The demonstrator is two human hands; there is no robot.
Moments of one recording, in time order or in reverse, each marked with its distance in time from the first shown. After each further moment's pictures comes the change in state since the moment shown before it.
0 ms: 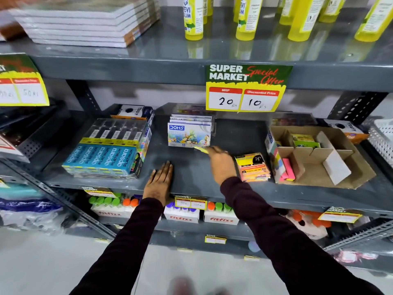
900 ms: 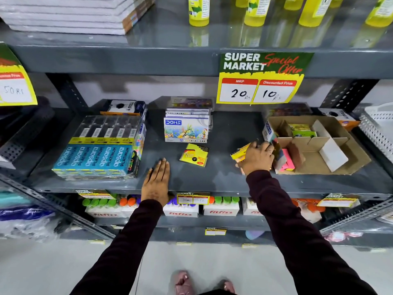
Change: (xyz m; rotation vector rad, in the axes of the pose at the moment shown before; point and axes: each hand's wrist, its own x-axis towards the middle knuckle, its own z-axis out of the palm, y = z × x) left_hand 0.002 -0.012 0.015 0.057 0.064 0.001; right_hand -0.019 0.046 -0.027 -0.191 0.004 0.649
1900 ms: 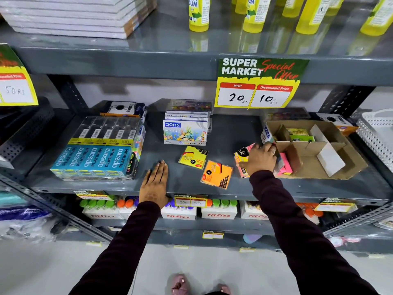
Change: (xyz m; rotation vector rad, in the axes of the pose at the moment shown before) left_hand 0.000 0.000 -0.001 0.006 -0.026 -0.003; right_hand 0.013 0.011 -0.006 -0.034 -0.012 -0.025
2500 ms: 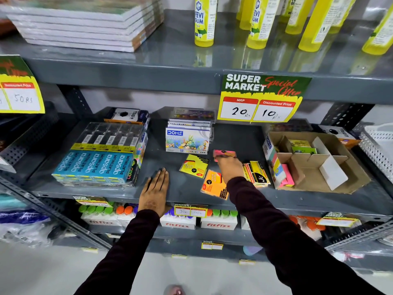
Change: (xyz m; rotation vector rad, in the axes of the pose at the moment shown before) left_hand -0.001 0.001 0.001 -0.029 0.058 -0.006; right_hand 0.001 -0.058 0.028 -0.066 -0.022 -0.489
